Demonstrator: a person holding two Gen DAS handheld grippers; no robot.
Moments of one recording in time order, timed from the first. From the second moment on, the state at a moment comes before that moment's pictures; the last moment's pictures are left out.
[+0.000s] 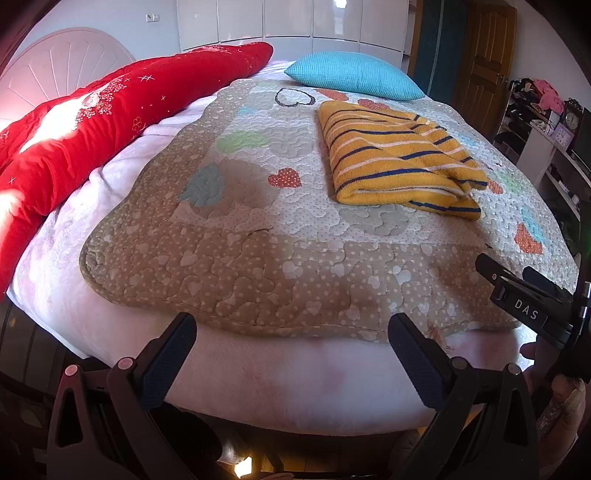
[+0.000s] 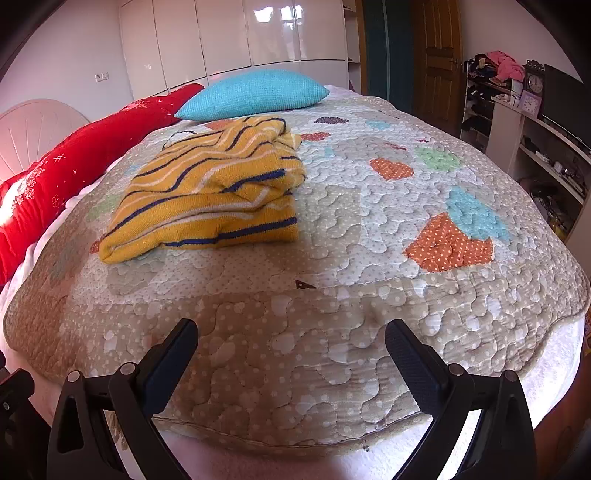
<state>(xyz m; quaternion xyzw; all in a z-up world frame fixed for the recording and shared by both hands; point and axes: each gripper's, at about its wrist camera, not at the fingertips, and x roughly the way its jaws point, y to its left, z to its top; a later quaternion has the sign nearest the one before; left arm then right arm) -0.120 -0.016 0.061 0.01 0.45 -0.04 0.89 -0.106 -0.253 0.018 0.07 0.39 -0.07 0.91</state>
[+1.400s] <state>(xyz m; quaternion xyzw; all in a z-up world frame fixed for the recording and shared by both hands) -0.115 -0.030 0.036 0.03 0.47 -0.04 0.88 -0.116 -0.229 0.023 -0.03 0.39 -0.12 0.91</state>
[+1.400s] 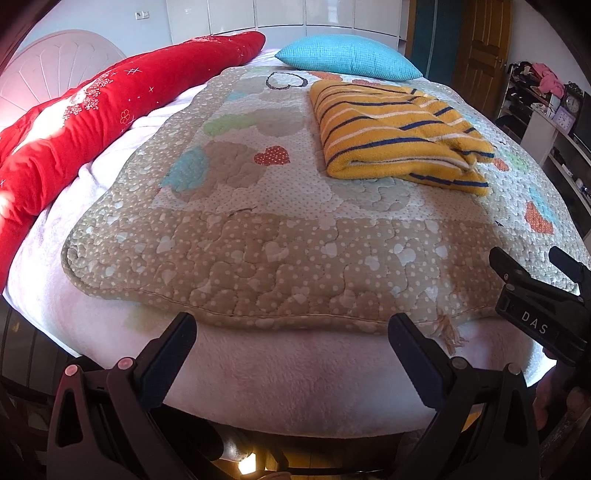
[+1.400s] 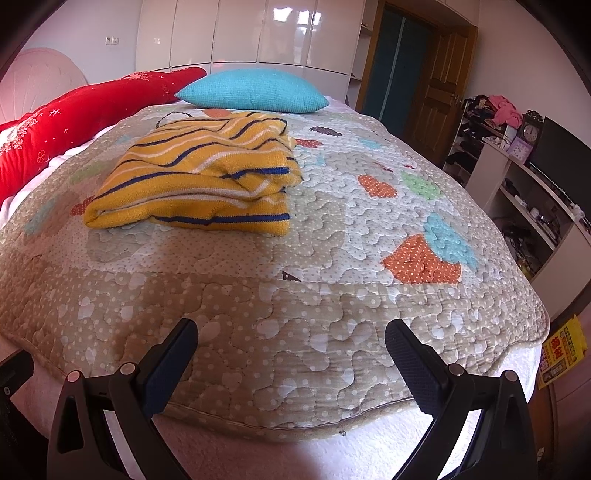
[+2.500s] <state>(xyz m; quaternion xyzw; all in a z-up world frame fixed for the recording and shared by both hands) -0.110 -0.033 0.029 0.04 0.48 -0.04 0.88 -0.112 -0.229 0.013 -0.04 0.41 -0.13 0.90</state>
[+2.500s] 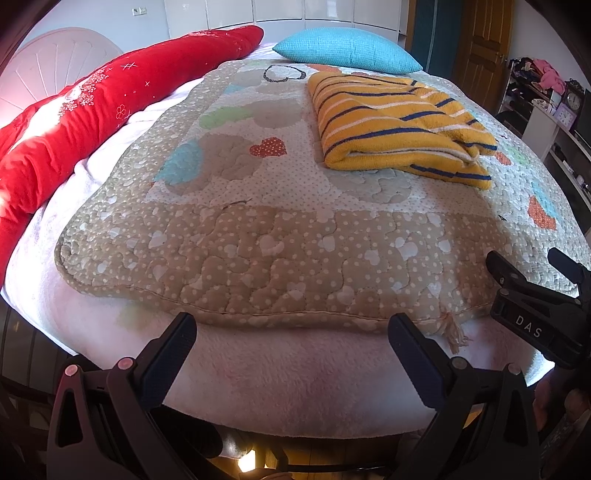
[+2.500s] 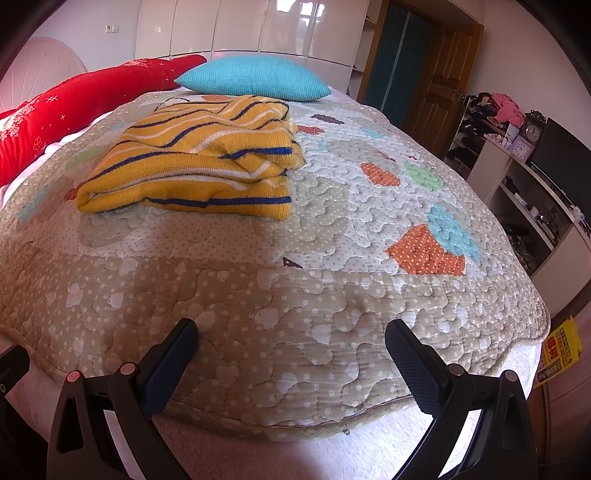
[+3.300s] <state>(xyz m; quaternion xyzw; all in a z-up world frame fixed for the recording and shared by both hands) -0.108 -0.034 0.030 0.04 0.47 -0.04 0.88 -0.115 -0.226 0.024 -0.05 0.40 -0.12 0.91</state>
